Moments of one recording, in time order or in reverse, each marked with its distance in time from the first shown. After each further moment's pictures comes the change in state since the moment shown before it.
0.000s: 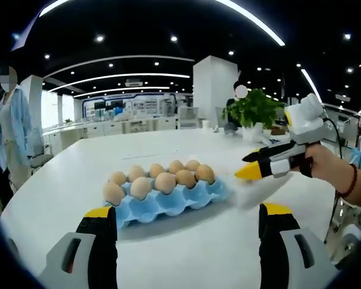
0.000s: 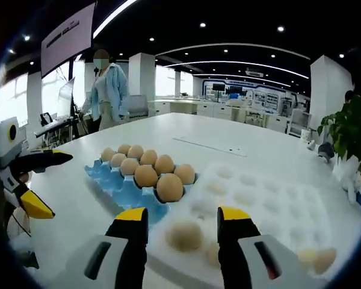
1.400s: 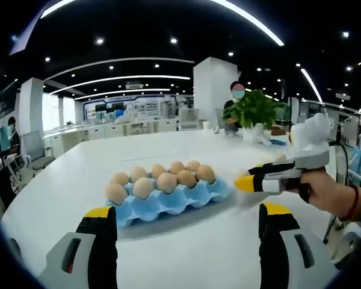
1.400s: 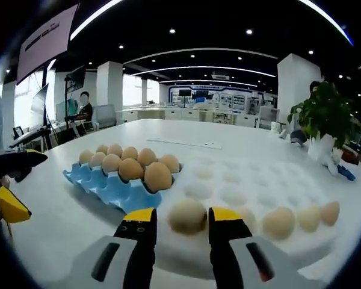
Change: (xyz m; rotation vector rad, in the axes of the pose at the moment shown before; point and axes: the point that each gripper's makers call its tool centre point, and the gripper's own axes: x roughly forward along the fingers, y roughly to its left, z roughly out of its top) left arm -0.009 0.002 0.000 0.010 -0.013 0.011; right arm 0.002 0.002 -0.028 0.104 -0.059 -0.246
